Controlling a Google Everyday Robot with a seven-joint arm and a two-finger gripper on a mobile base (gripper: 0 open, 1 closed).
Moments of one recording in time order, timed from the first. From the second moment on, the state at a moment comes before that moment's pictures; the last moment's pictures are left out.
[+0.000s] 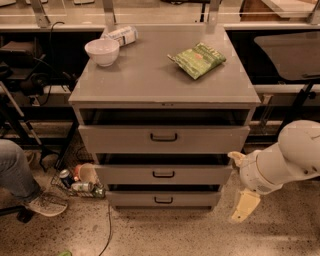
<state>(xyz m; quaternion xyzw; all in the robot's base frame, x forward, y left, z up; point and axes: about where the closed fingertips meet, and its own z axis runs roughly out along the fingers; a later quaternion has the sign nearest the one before) 0.442 -0.202 0.691 -0.63 0.75 0.06 0.20</state>
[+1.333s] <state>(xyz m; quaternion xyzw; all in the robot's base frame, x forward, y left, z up) 0.485 -0.137 0.529 -0.66 0.73 0.04 0.17</state>
